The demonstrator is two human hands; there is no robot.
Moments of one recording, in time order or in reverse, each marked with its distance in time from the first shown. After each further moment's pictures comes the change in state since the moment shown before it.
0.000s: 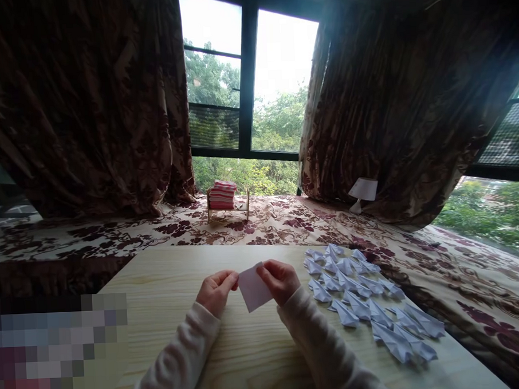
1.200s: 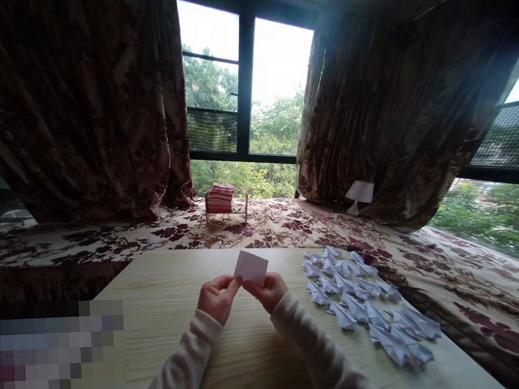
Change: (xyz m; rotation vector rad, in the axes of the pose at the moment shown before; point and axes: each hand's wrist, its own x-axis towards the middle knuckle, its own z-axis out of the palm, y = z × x) left_hand -0.006 -0.002 0.014 0.108 0.207 0.134; right_hand -0.006 -0.009 0.015 0.146 -0.116 0.112
